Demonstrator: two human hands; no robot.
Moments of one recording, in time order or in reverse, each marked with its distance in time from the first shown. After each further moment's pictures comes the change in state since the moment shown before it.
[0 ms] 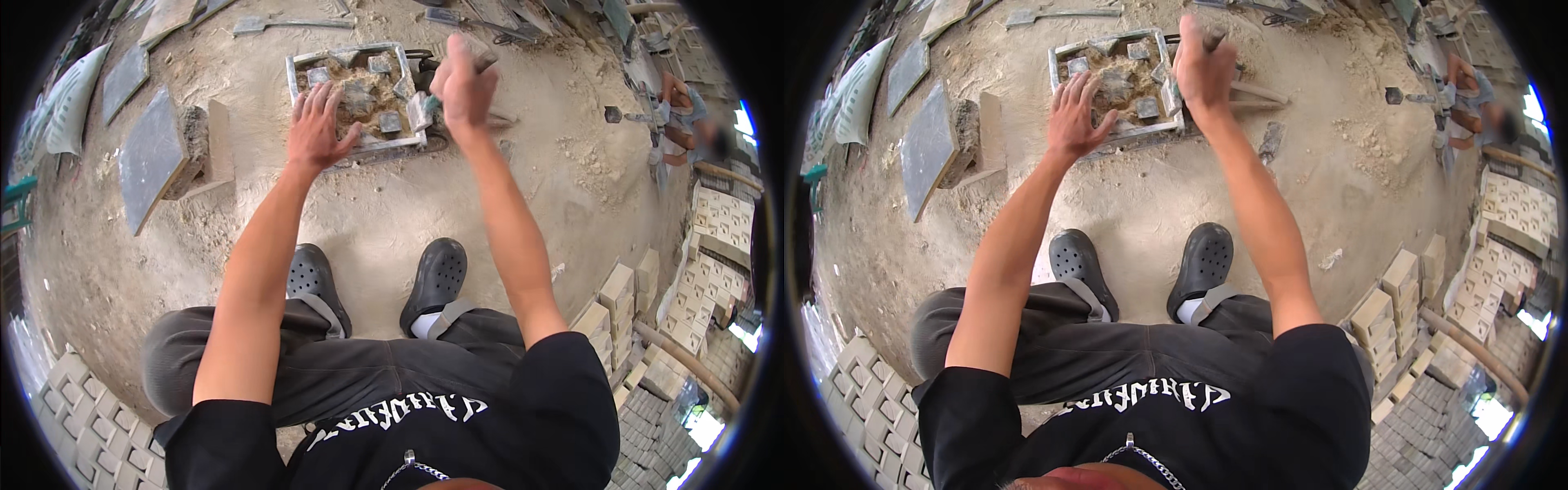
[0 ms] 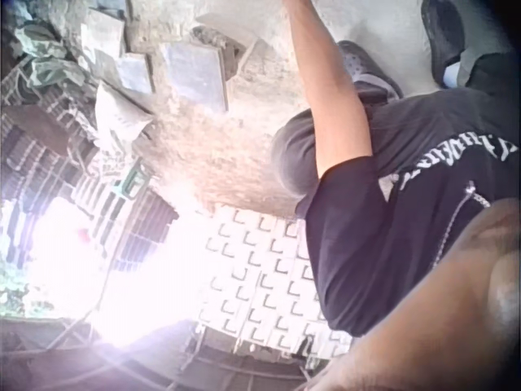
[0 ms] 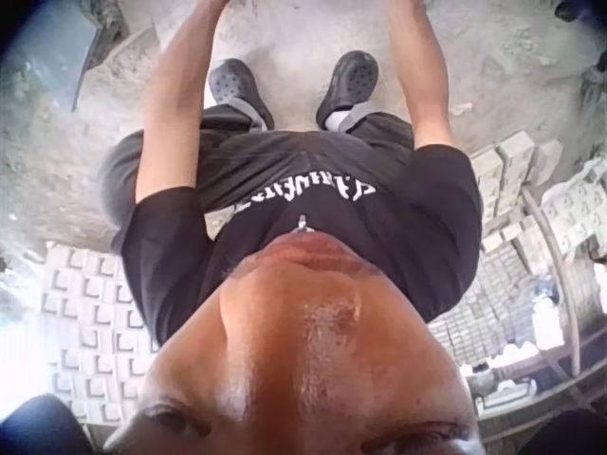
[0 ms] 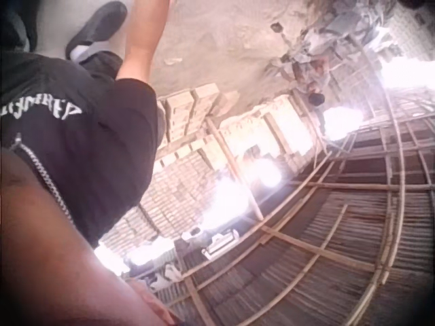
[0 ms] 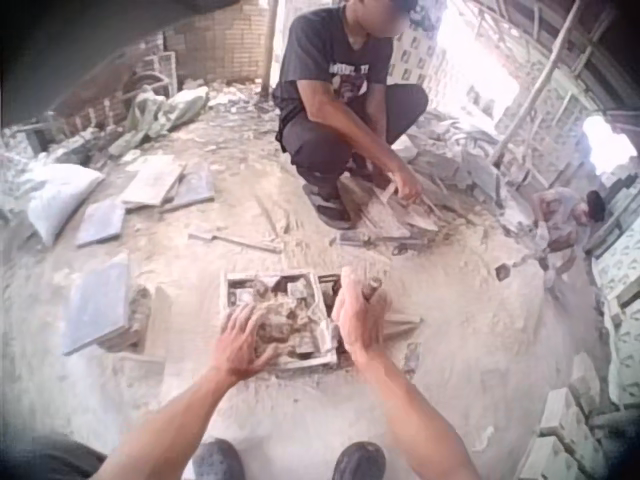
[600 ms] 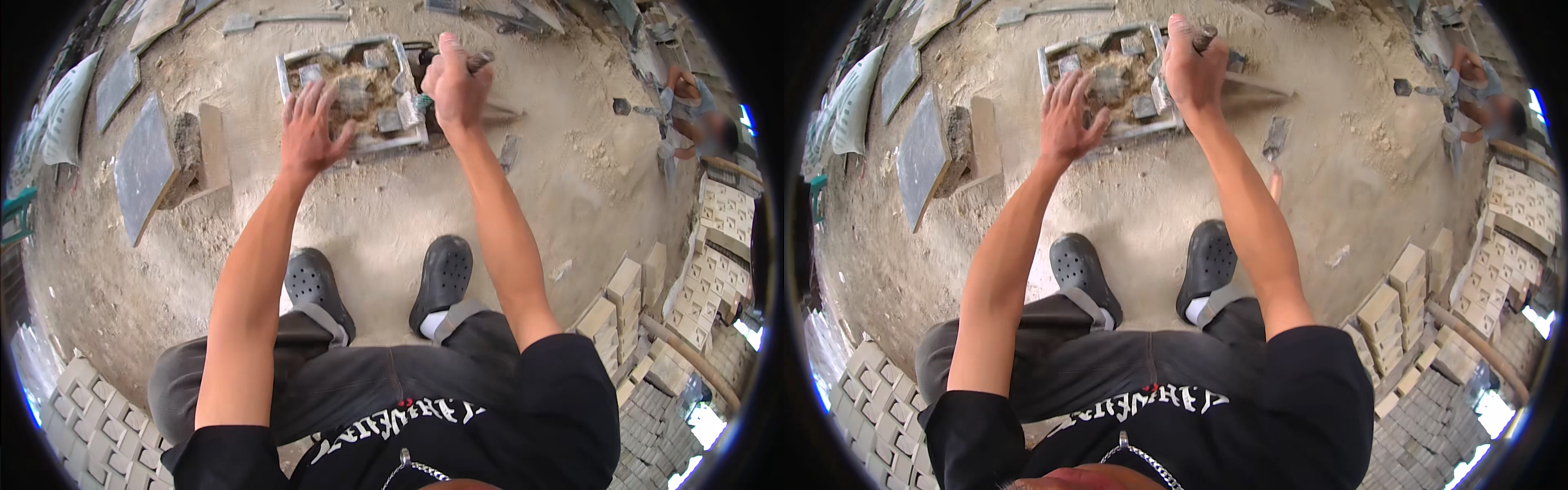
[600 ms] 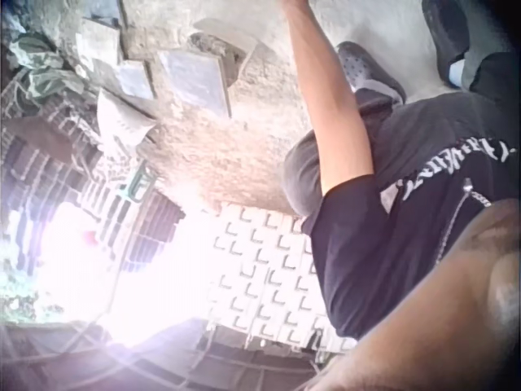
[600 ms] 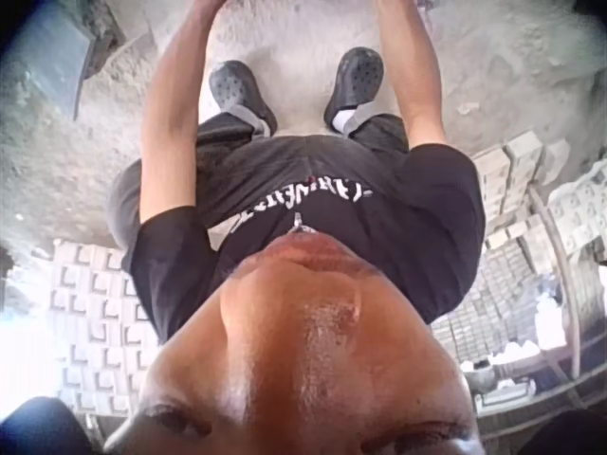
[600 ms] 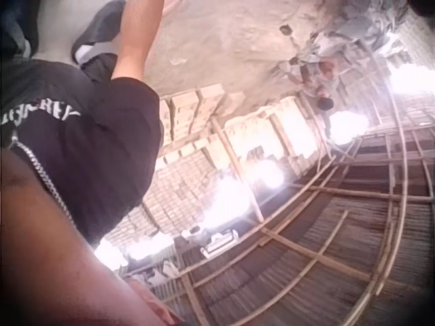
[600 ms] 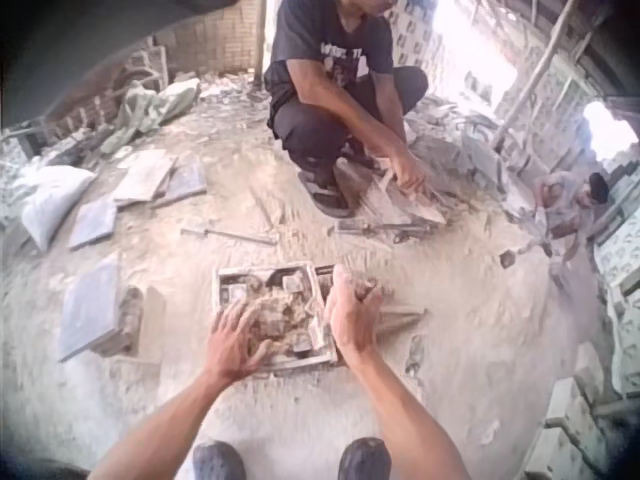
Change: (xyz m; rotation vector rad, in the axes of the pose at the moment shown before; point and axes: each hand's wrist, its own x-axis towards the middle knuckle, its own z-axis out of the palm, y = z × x) left_hand 0.006 -0.005 0.005 -0.044 0.045 0.000; right_hand 0.006 0.041 -0.003 -0.031 -0.091 -0.065
